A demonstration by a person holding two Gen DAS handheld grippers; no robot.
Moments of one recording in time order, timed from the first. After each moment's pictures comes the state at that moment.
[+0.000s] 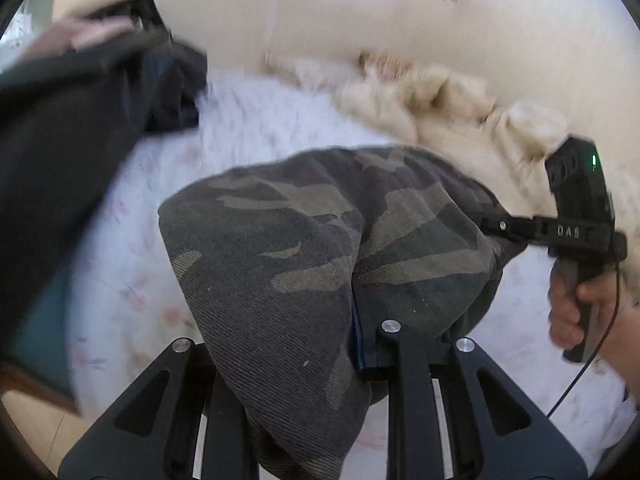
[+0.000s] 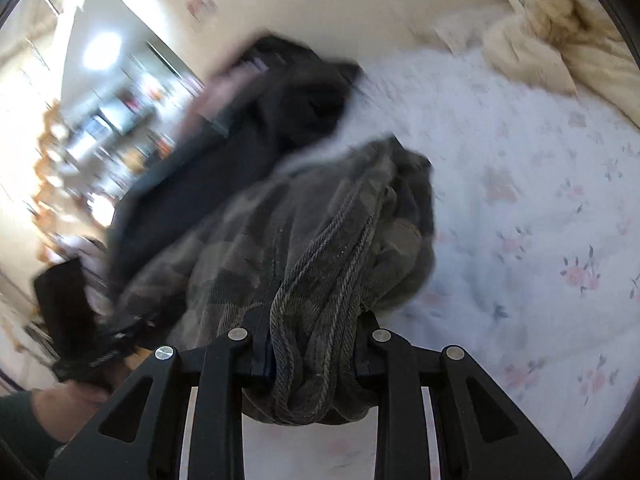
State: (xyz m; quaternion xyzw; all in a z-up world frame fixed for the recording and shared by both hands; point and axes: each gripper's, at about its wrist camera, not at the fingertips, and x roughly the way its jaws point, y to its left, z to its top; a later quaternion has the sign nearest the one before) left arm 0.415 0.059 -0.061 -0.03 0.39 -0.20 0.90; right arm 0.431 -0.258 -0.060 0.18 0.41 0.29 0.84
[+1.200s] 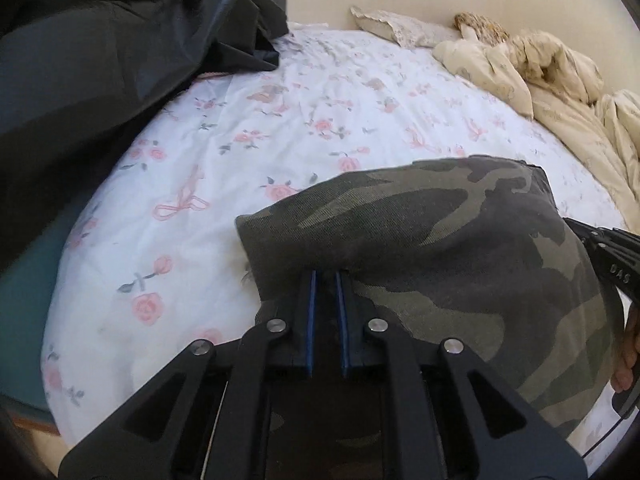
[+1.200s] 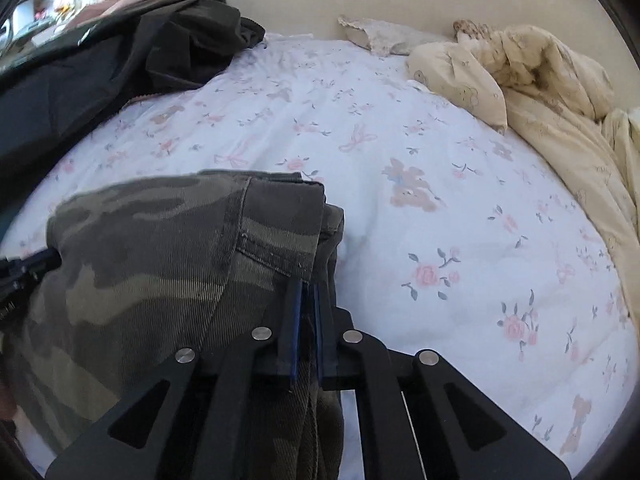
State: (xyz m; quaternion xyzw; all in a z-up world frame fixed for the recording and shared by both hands) left arm 0.458 0.056 -0.131 -0.01 0.43 -0.04 0.90; right arm 0.487 -0.212 -0.123 -0.03 0.43 0.07 0.90
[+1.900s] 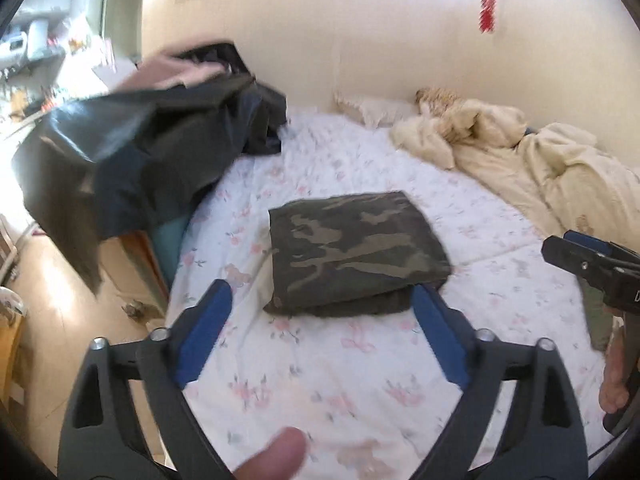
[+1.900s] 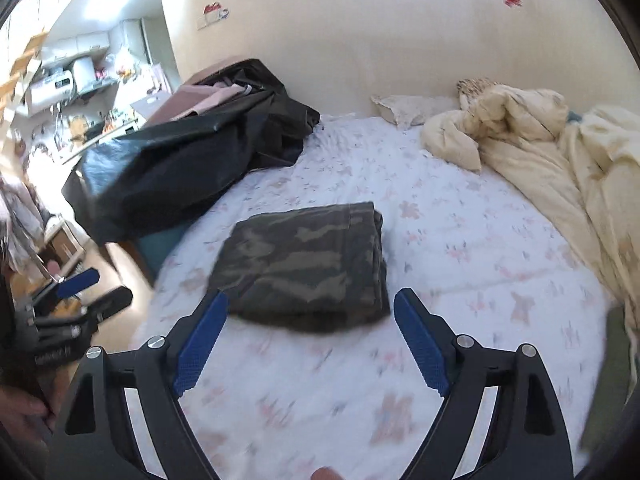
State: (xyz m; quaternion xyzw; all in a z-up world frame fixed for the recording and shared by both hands) left arm 0.163 0.036 0.032 -0.01 0.30 -0.04 0.95; right arm 0.180 -0.230 0.051 0.05 0.32 0.15 0.93
